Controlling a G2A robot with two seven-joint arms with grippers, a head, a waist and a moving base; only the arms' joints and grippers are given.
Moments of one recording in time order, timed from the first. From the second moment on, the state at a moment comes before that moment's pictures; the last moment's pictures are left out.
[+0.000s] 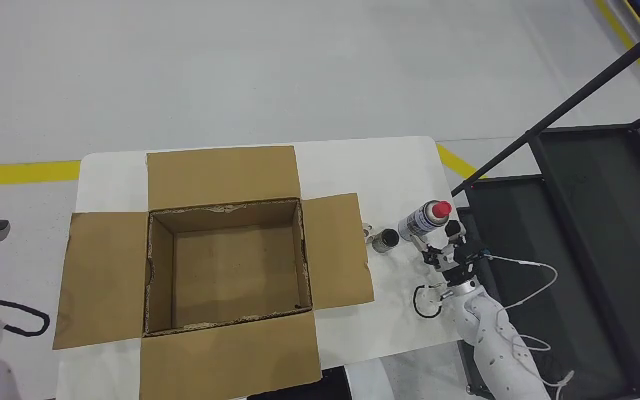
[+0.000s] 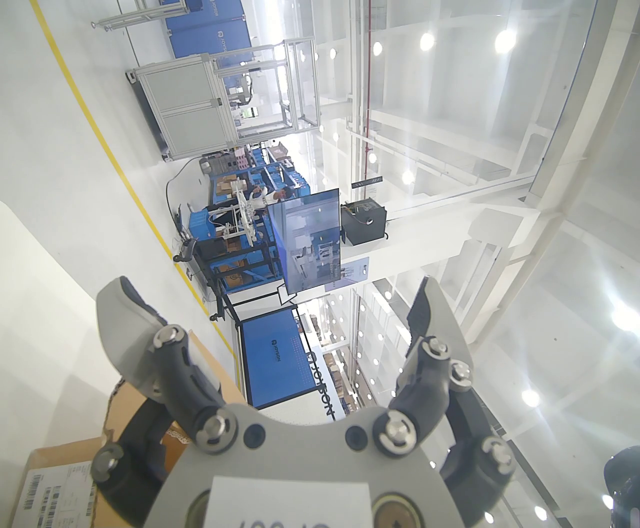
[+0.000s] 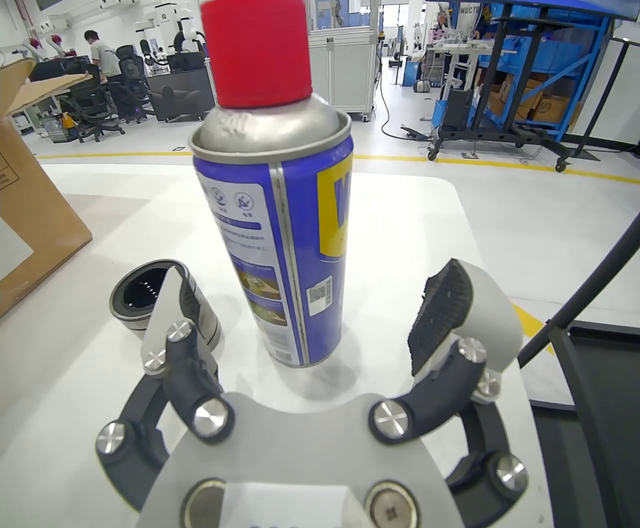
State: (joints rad) left arm 1.83 -1.29 -2.18 -2.07 -0.42 -0.19 -0.31; right arm -1.55 -1.21 1.55 -1.06 -1.33 -0.48 -0.79
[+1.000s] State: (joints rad) left arm 1.83 -1.29 -2.18 -2.07 -0.42 -0.19 -0.31; right arm -1.38 -1.24 1.46 -0.85 -1.24 -0.49 -0.81
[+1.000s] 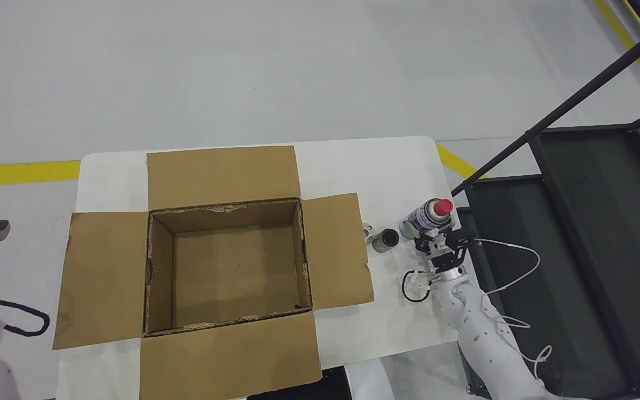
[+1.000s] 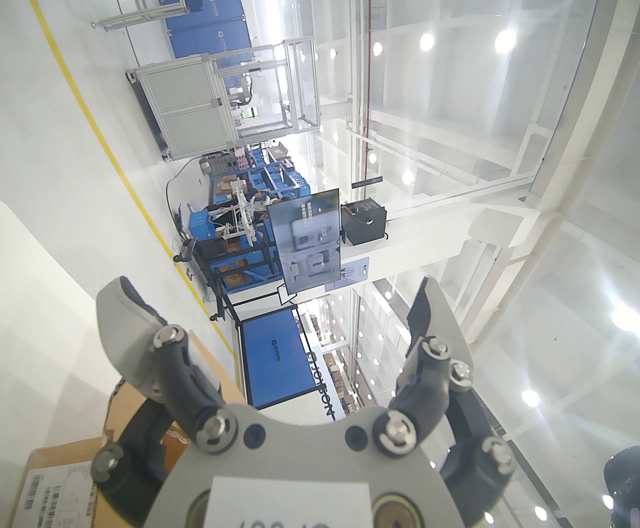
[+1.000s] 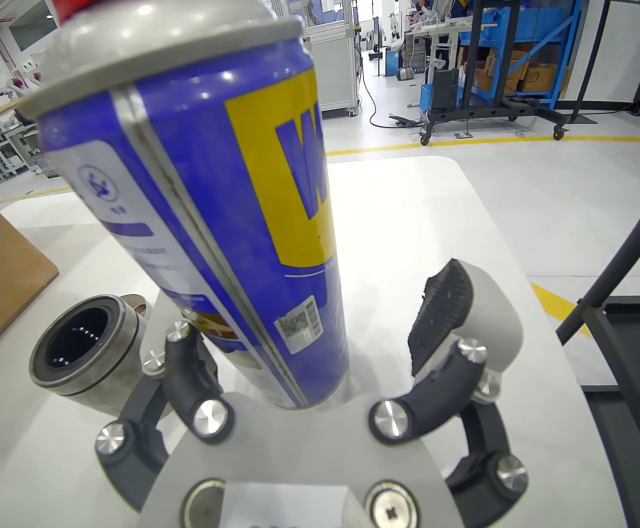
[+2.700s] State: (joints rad) left arm 1.83 -1.29 -2.18 -2.07 -0.42 -0.19 -0.31; right arm -1.38 -1.22 1.46 -0.89 -1.29 -0.52 -0.88
